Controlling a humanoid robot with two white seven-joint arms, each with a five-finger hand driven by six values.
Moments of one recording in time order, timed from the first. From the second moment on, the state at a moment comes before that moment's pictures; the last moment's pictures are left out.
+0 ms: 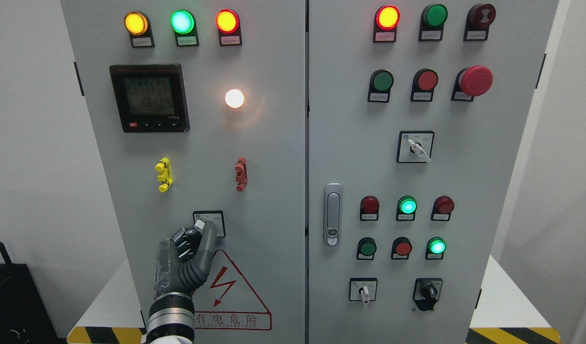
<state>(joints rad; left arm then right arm) -0.42 -0.15 -0.05 -1.92 -0.18 0.61 0.27 0.07 0.12 -0.08 -0.11 0.15 0.12 0.01</state>
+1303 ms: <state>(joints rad) -0.39 -0.15 -0.05 -1.93 -0.17 0.60 0.27 0.07 0.12 -0.08 -0.11 0.15 0.12 0.01</state>
